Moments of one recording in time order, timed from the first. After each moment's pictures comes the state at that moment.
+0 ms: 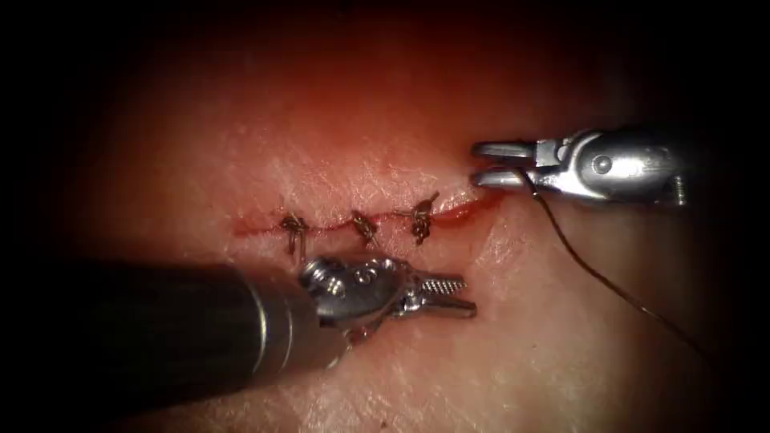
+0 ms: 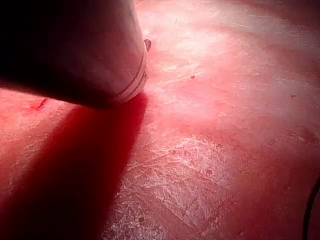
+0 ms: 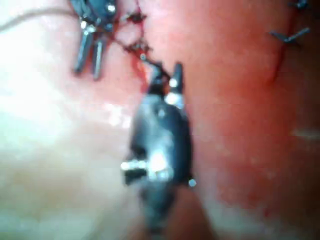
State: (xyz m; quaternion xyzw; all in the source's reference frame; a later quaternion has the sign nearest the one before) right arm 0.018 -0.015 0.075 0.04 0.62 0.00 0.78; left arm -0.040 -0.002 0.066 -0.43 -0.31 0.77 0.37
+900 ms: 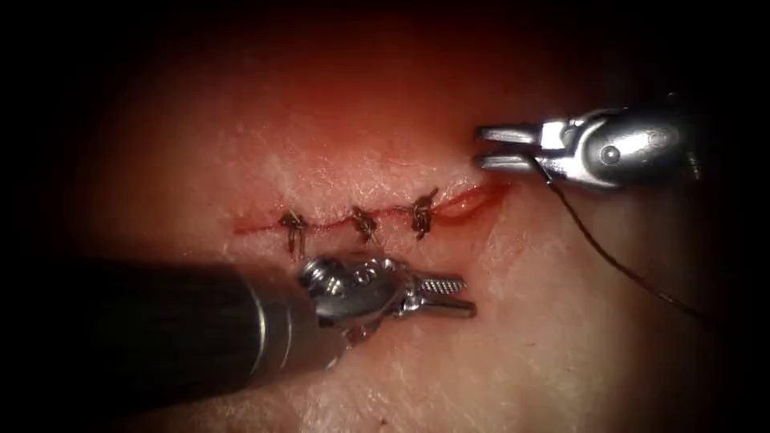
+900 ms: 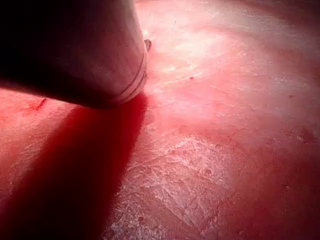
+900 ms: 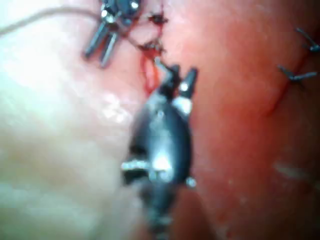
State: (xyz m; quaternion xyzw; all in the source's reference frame) right arm 0.018 -0.014 0.074 -0.02 0.63 -0.07 0.77; left arm -0.040 -0.002 0.066 -0.43 -0.31 0.77 0.36
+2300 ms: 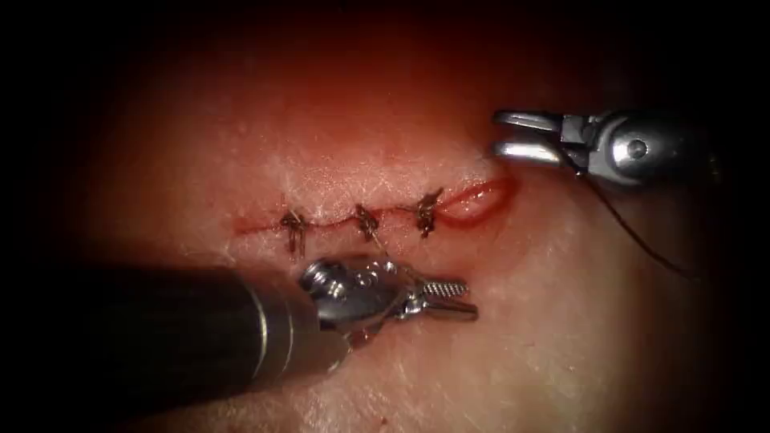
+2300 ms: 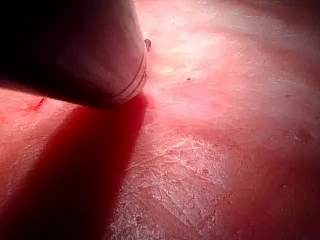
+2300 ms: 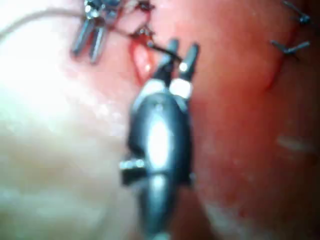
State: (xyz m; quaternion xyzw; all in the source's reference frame) right arm 0.017 -0.014 0.074 0.02 0.65 0.01 0.76; left arm -0.040 -0.002 0.066 -0.43 -0.31 0.77 0.36
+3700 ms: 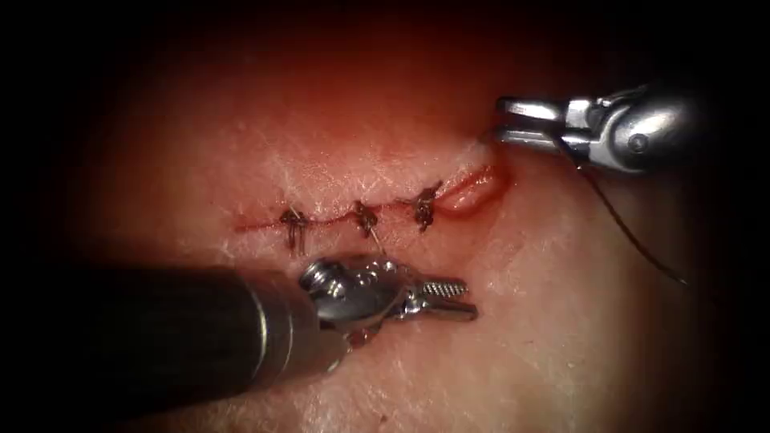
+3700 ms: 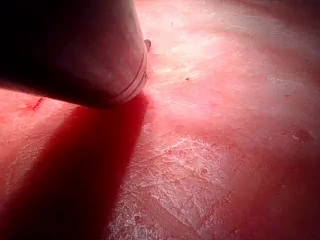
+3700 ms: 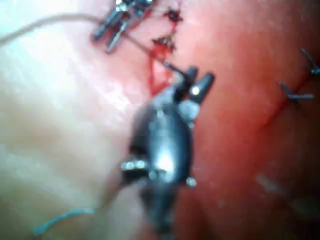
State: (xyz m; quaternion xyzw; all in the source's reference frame) right arm 0.017 -0.013 0.072 -0.11 0.63 -0.06 0.77; left arm -0.040 -0.002 0.066 -0.43 -0.31 0.77 0.36
